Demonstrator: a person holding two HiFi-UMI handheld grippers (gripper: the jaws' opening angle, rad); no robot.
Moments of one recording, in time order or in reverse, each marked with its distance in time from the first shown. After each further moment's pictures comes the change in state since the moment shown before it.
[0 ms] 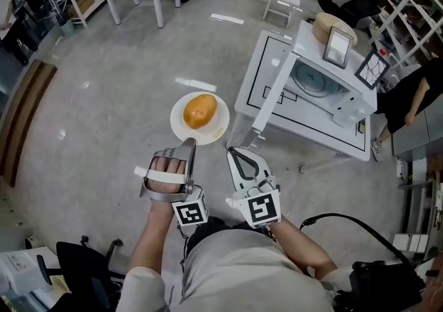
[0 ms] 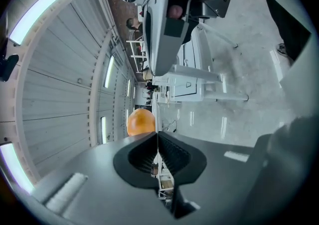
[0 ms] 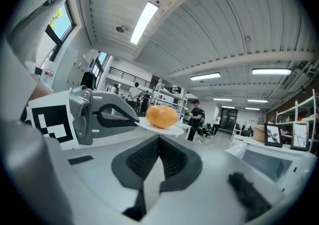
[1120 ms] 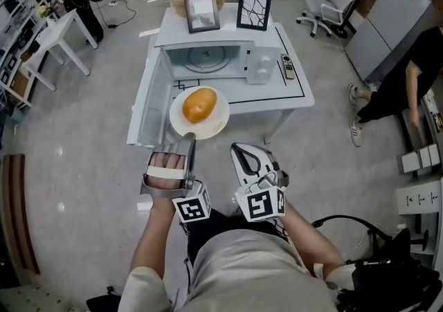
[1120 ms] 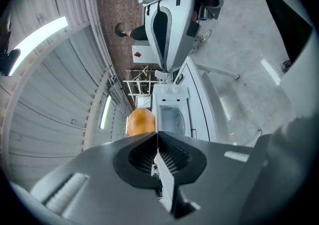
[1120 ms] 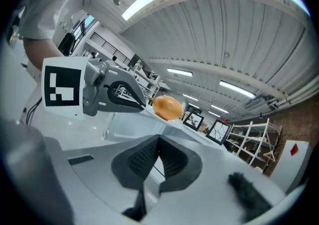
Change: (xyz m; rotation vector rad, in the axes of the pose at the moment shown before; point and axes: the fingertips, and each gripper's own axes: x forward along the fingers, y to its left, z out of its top) left arm 0.016 -0.006 0.335 0.088 -0.412 0.012; right arm -0.240 -0.191 -0.117 -0.202 0.237 -0.377
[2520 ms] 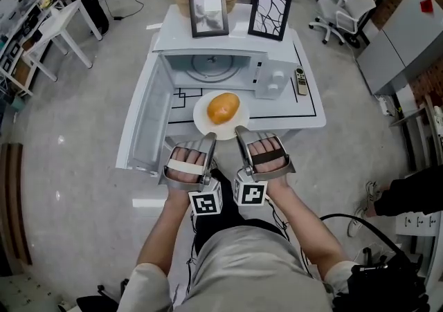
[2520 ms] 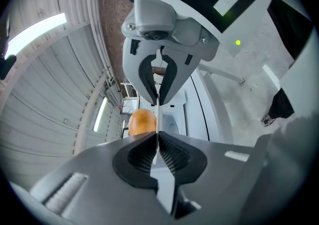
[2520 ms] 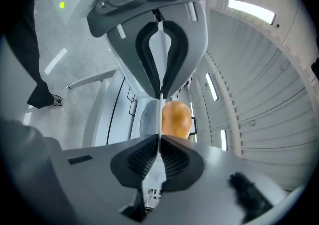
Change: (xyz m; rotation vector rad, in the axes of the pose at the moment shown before) left arm 0.111 -0.066 0.036 -0.017 -0.063 -0.011; right arm 0.124 -0.042 -0.101 -0.976 0.266 -0.175
